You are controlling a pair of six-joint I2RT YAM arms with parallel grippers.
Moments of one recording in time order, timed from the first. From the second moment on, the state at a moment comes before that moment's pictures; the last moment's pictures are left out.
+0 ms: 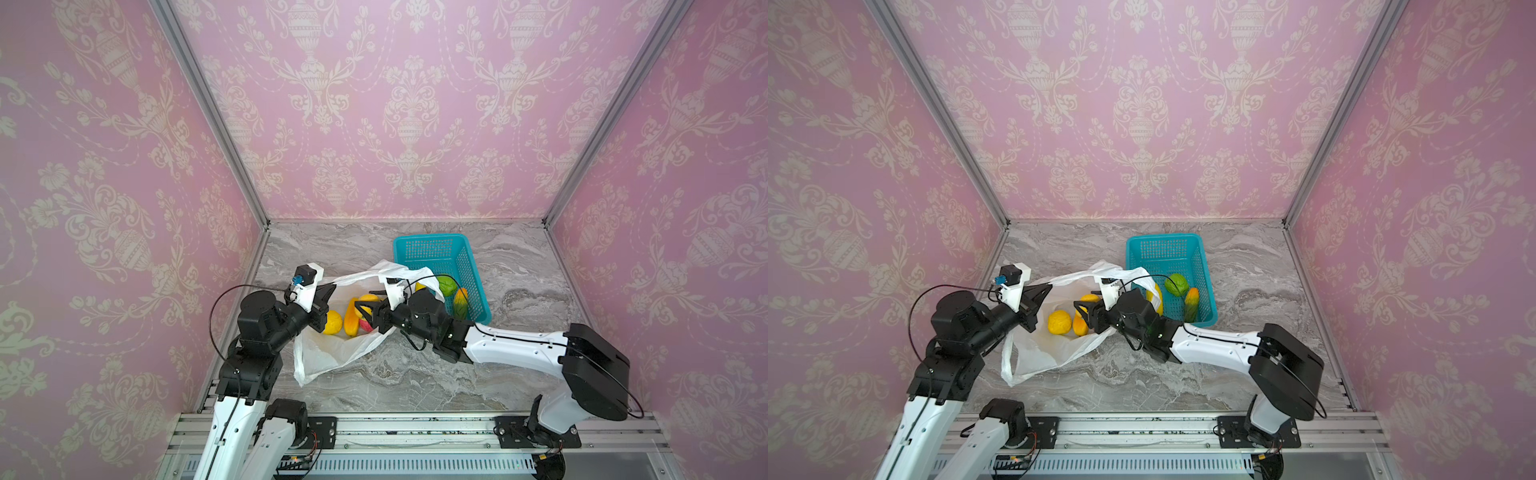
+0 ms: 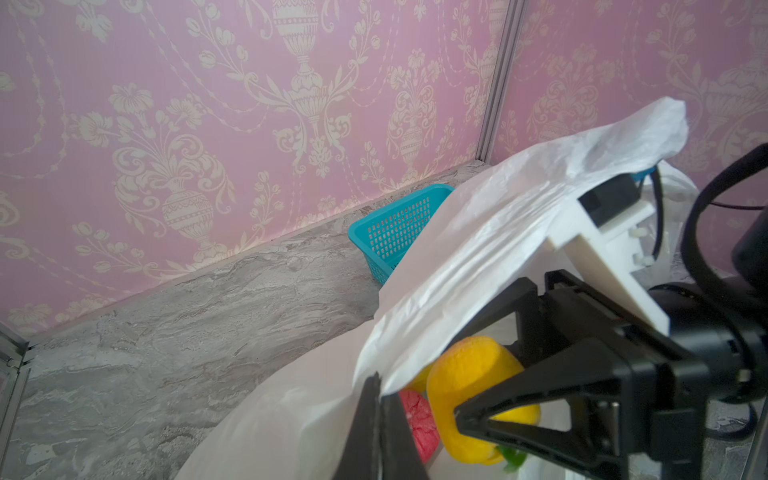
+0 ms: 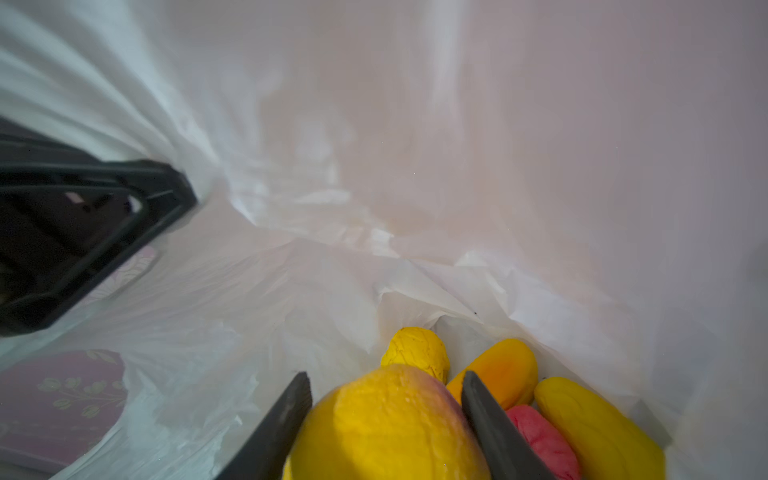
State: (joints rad) left arm -0.11 0.60 0.78 -0.41 0.46 0.11; right arm 1.02 1.67 1.00 0.48 0.06 0.45
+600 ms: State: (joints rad) left arm -0.11 0.60 0.78 -0.41 0.43 0.11; right arm 1.22 1.69 1.09 0.31 0.02 0.35
